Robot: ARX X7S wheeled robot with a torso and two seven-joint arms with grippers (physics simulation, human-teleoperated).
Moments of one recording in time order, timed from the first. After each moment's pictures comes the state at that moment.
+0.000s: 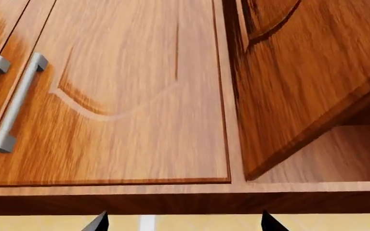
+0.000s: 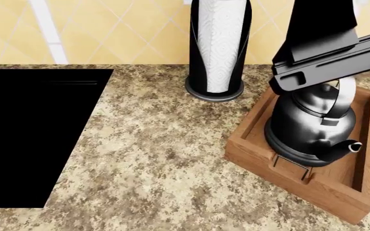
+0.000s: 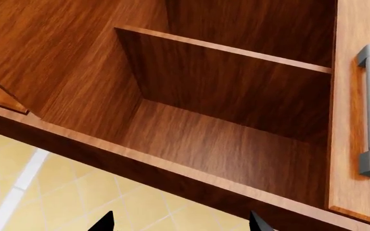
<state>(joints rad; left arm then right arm) -0.04 -1.09 -1.01 0.88 -1.41 -0.36 -0.52 1.41 0.80 -0.23 -0.99 1.52 0.97 1.00</state>
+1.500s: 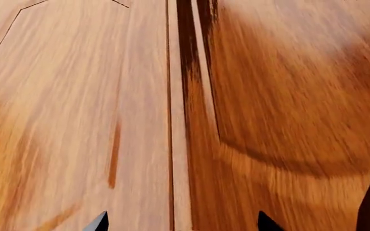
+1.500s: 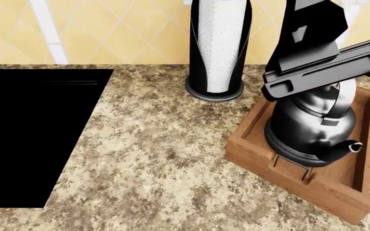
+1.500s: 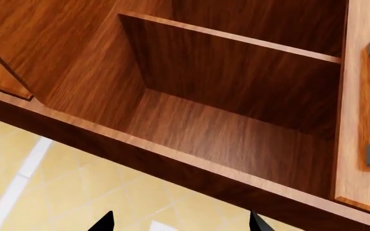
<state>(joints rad) -1.96 -0.34 -0.06 0.22 -0.34 -1.25 0.06 1.39 0.81 -0.27 -0.99 1.50 0.96 1.00</state>
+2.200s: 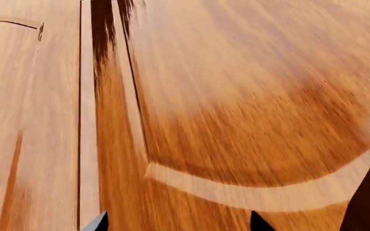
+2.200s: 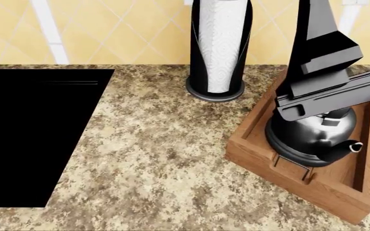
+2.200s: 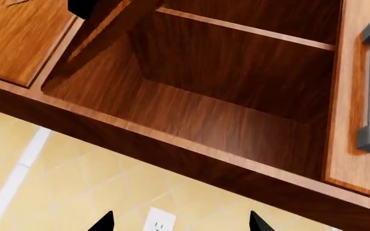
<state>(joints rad) -1.94 -0.15 0.27 -0.01 -0.17 -0.90 0.03 1.33 0.95 -0.32 -1.04 1.51 0.82 1.02</state>
